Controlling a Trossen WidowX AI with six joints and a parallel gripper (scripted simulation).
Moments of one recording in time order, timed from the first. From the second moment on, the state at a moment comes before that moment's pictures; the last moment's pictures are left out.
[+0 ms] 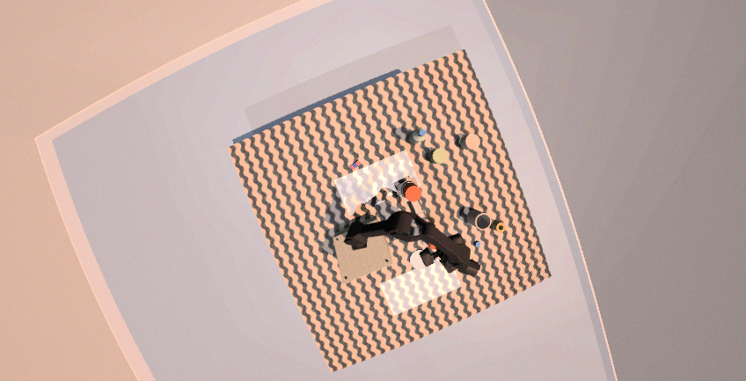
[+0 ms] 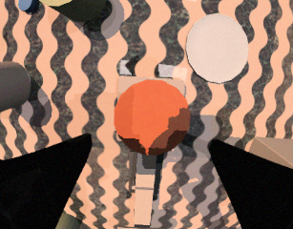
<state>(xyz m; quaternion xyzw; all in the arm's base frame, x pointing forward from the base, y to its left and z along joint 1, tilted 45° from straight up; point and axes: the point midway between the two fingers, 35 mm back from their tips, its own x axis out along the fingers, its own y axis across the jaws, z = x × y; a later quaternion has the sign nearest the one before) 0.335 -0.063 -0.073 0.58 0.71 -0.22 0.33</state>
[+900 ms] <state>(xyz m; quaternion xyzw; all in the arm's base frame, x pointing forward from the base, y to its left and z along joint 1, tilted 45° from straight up) 0.334 -0.036 -0.103 0.58 0.71 -0.22 0.33</state>
